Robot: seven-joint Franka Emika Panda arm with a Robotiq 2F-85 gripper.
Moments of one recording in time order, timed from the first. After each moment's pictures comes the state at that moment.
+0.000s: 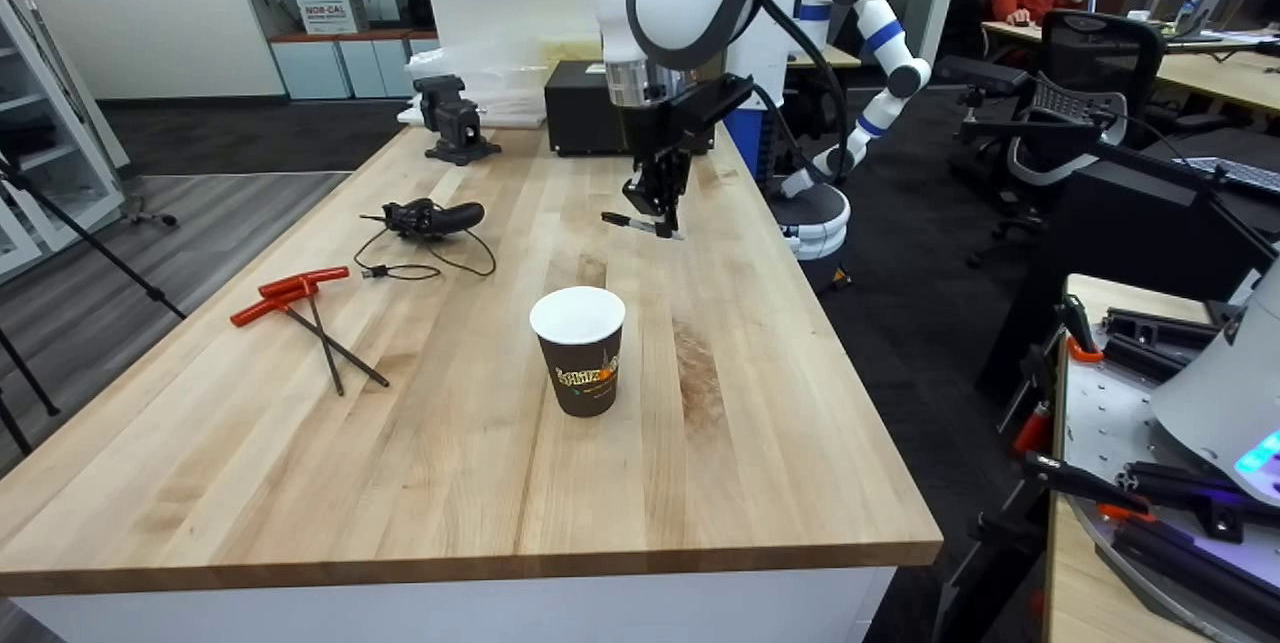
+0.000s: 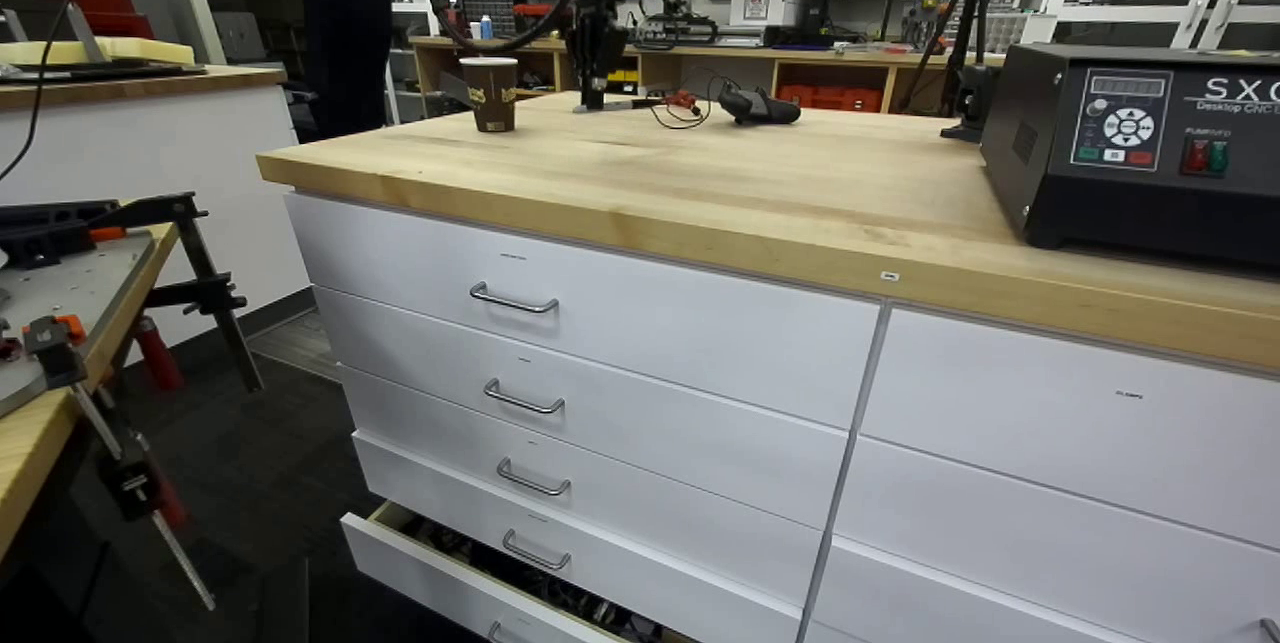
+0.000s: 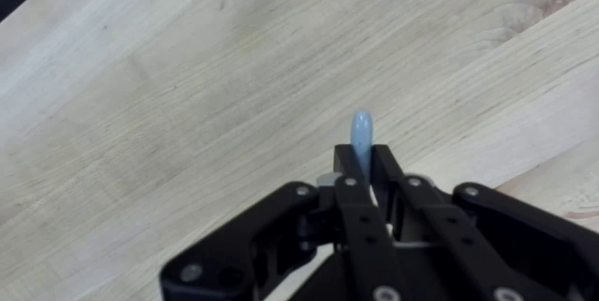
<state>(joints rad) 0.14 0.51 -0.01 -1.78 -0.08 2.19 0.15</state>
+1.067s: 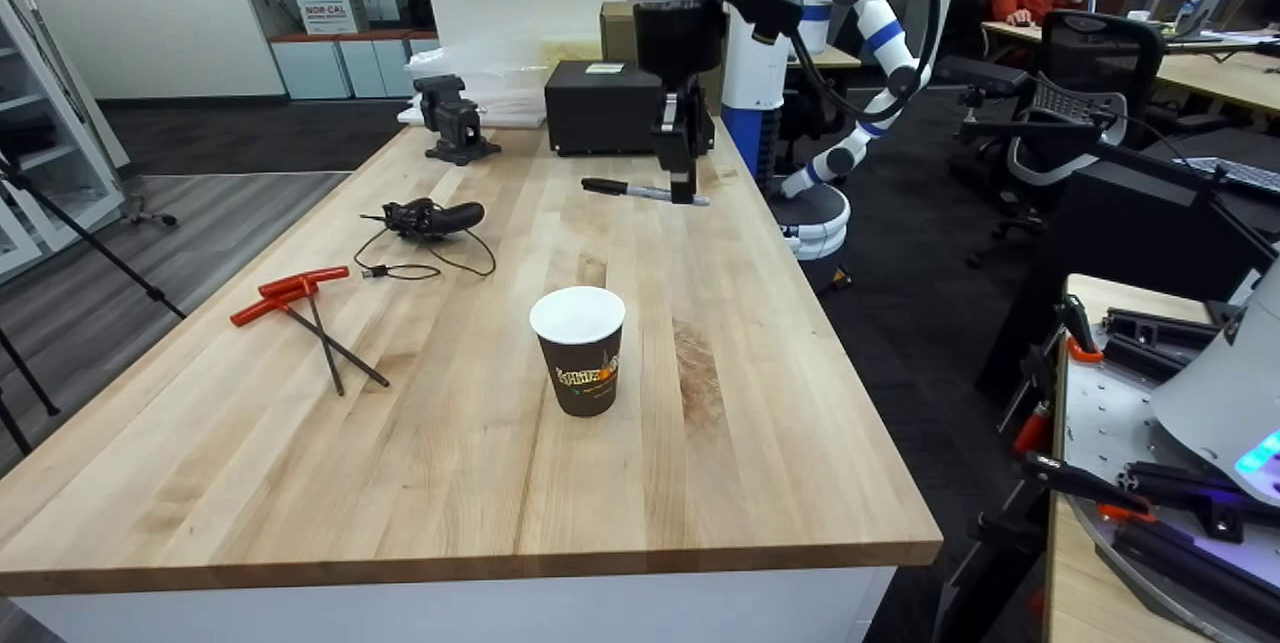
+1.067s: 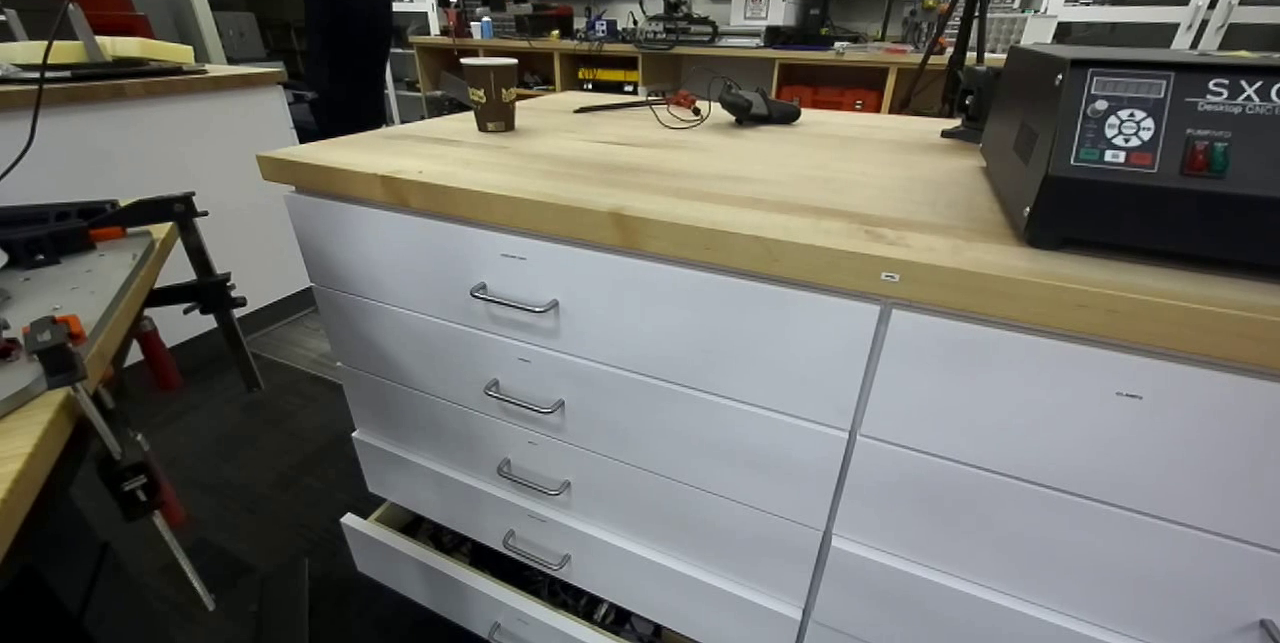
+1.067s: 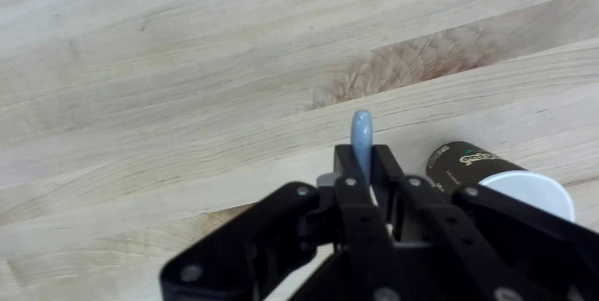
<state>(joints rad) 0.18 0.14 0.16 -2.04 -0.09 2.15 0.04</state>
